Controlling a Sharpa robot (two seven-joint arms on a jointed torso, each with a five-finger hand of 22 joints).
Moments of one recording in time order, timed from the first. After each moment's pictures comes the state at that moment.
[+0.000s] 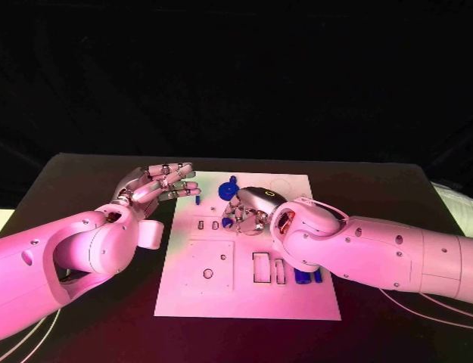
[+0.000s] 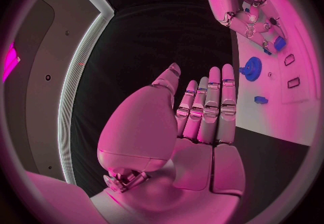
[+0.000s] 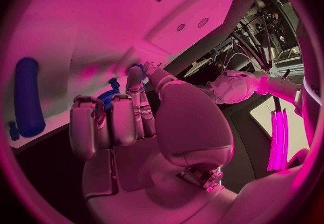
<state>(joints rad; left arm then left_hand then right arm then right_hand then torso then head) 1.16 -0.86 0.01 1.61 0.03 -0.38 0.38 1.42 -0.03 0.10 0.11 0.12 0.93 0.22 0.07 0.06 1.00 0.17 0.07 0.06 1.12 0.12 0.14 0.21 0.17 1.02 0.22 0.25 0.12 1.12 -0.66 -0.03 1.53 -1.48 -0.37 -0.29 1.30 -0.06 0.33 -0.02 0.15 1.08 0.12 0.11 0.07 1.15 0.03 0.67 0.74 1.47 -0.03 1.33 1.27 0.05 1.42 0.08 1.46 1.31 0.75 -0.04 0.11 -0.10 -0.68</state>
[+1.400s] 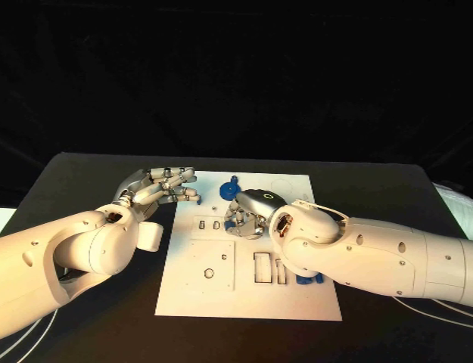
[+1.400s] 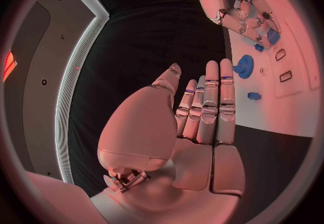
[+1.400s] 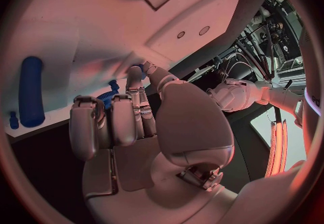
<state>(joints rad) 1.16 -0.86 0.01 1.61 -0.02 -0.38 0.32 1.42 -0.02 0.11 0.08 0.12 0.95 0.21 0.07 0.07 1.03 0.16 0.07 0.07 1.22 0.08 0.21 0.29 0.17 1.10 0.19 0.32 0.15 1.11 -0.66 -0.03 1.57 -1.59 -0.34 -0.38 1.29 -0.07 0.34 -0.02 0.16 1.09 0.12 0.11 0.07 1.16 0.03 0.65 0.73 1.47 -0.03 1.33 1.27 0.05 1.42 0.08 1.46 1.31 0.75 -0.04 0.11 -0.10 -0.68</state>
